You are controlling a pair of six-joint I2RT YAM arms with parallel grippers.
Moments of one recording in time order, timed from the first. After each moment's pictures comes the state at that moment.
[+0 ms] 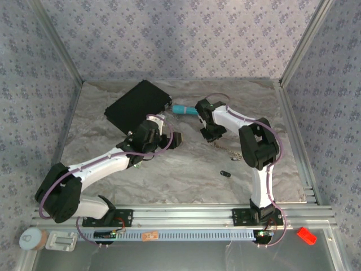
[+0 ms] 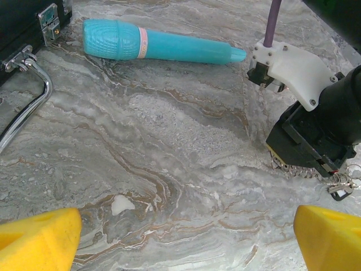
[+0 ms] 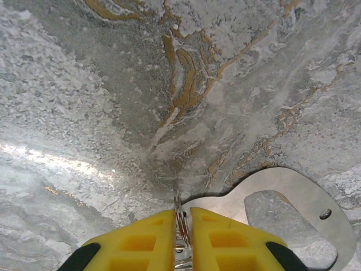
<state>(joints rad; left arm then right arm) -0.72 1.34 0.76 0.02 -0.03 -0.49 0.48 2.04 1.51 -0.99 0.19 0.05</state>
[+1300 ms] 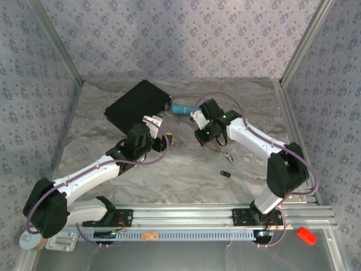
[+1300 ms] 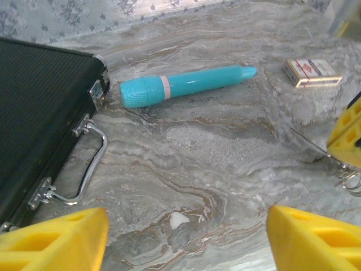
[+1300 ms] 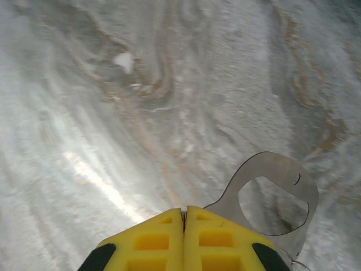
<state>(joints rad) -0.72 1.17 0.69 0.02 -0.12 -0.15 0.57 1.58 1.23 -0.73 -0.19 -0.08</state>
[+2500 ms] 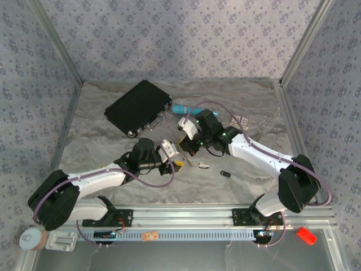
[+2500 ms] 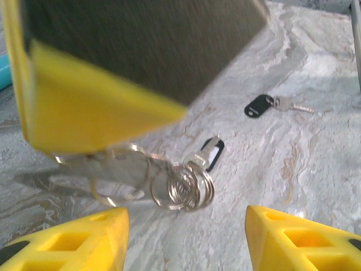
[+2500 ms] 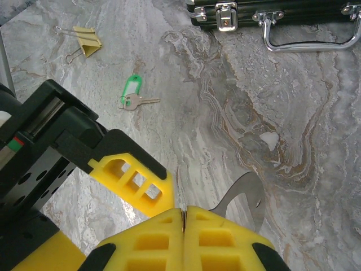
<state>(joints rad) -0.79 1.24 0.46 0.30 0.39 0.17 0.71 1.45 1.06 -0.39 -0.41 -0.08</state>
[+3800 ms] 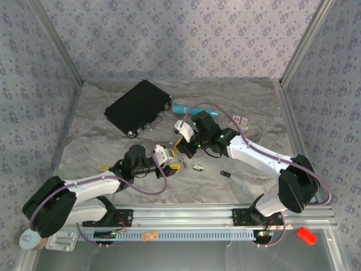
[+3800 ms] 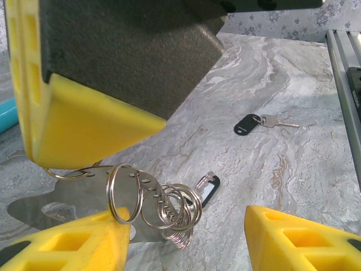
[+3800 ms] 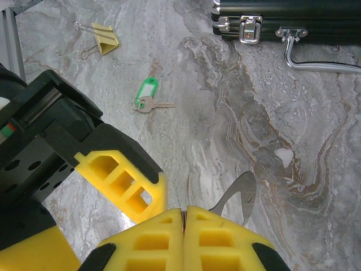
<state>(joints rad) -0.77 1.17 0.33 0.52 0.45 0.16 0.76 1.45 1.06 -0.37 -0.41 -0.12</state>
